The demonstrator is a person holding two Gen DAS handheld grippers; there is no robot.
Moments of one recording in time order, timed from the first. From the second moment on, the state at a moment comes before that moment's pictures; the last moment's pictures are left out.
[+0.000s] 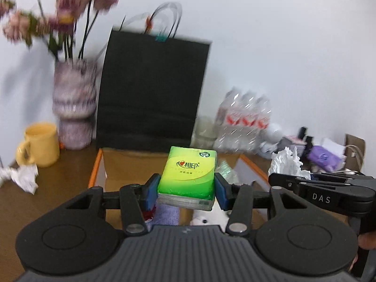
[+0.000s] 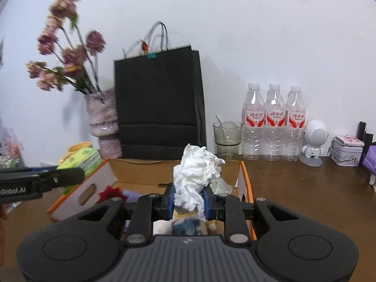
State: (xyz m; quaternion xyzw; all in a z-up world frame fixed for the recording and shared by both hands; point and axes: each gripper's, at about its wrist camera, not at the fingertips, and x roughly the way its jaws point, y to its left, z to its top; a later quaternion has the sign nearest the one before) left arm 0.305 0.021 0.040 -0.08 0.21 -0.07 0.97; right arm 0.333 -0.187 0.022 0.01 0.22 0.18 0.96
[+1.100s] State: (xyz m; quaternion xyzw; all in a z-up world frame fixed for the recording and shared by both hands) left arm 0.355 0.015 0.014 -0.03 0.25 0.01 0.97; right arm 0.395 -0.156 -0.009 -0.03 0.29 0.17 0.94
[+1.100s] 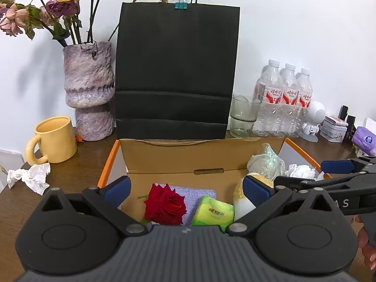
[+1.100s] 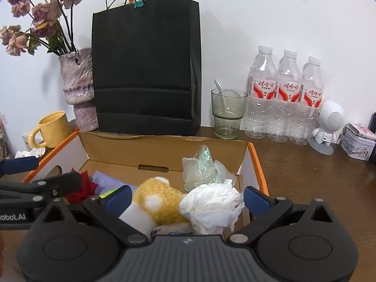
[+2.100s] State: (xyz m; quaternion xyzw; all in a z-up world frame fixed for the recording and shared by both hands) left arm 0.198 0.079 -0.003 -0.03 0.26 -0.01 0.96; right arm 0.223 -0.147 -0.034 -0.06 0.28 0.21 0.94
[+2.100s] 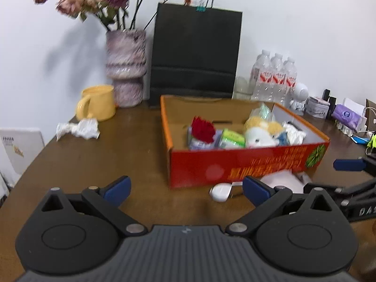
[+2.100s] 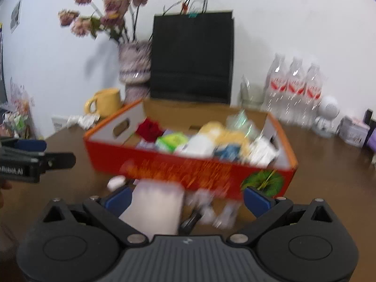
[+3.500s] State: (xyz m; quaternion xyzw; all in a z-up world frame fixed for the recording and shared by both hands) left arm 0.265 0.037 -0.050 -0.04 0.33 -0.03 0.94; right arm 0.225 -0.165 -0.055 -0.04 0.25 0.22 0.94
